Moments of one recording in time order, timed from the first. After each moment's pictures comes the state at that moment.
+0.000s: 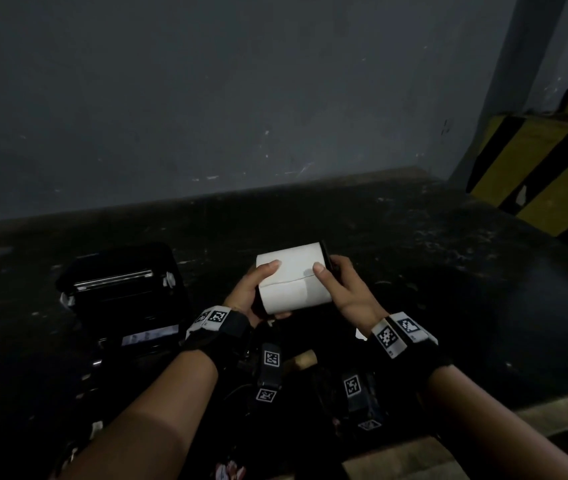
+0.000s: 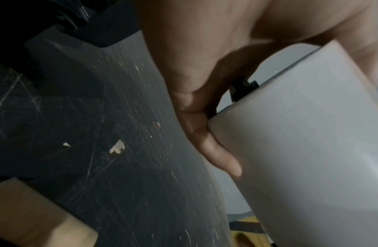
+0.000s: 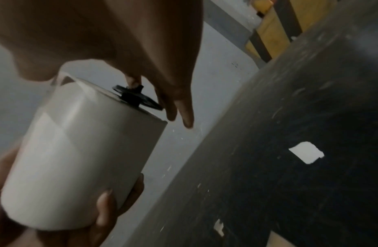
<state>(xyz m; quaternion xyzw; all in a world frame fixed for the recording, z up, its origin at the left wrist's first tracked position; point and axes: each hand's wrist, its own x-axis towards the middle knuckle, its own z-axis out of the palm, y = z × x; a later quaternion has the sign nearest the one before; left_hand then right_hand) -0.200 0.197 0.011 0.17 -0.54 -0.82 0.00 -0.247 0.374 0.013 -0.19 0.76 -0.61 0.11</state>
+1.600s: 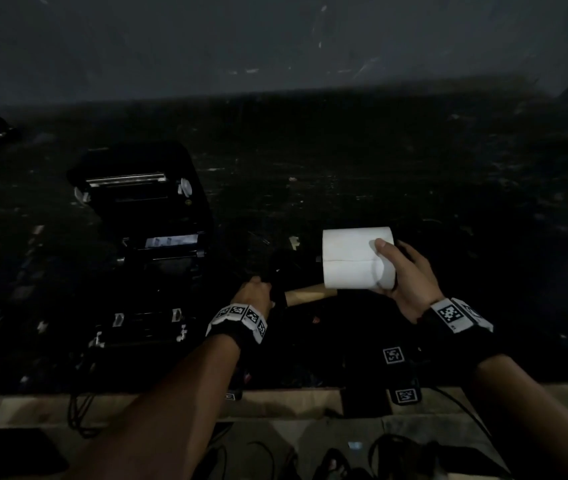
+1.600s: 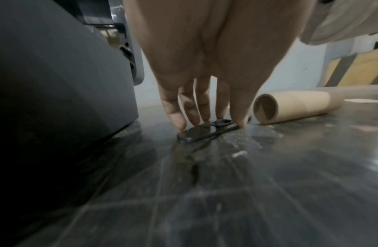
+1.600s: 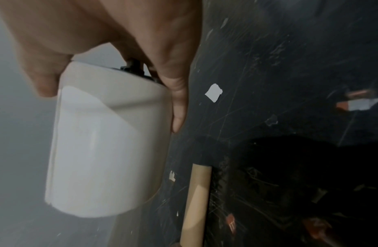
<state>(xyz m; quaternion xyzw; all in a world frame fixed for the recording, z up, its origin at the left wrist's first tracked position) -0.172 0.177 -0.147 0.24 -0.95 -0.09 -0.17 -0.276 0.406 -0.072 0.07 0.63 -0.73 0.27</state>
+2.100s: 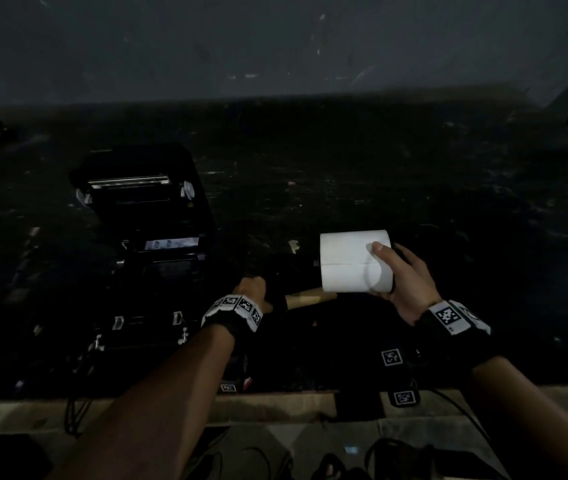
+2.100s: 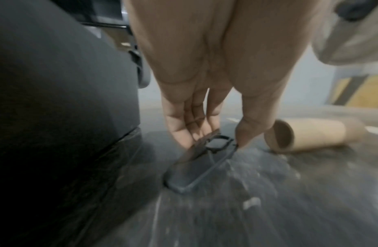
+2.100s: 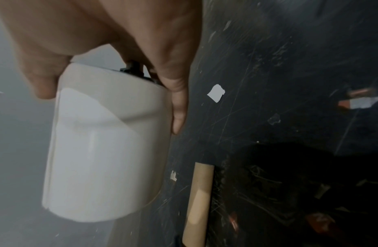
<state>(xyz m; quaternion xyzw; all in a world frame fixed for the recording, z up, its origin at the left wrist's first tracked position) -0.175 0.171 -0.124 0.28 -0.93 -0.15 -0.20 -0.272 0.402 -0.068 0.07 0.63 -0.72 0.27</state>
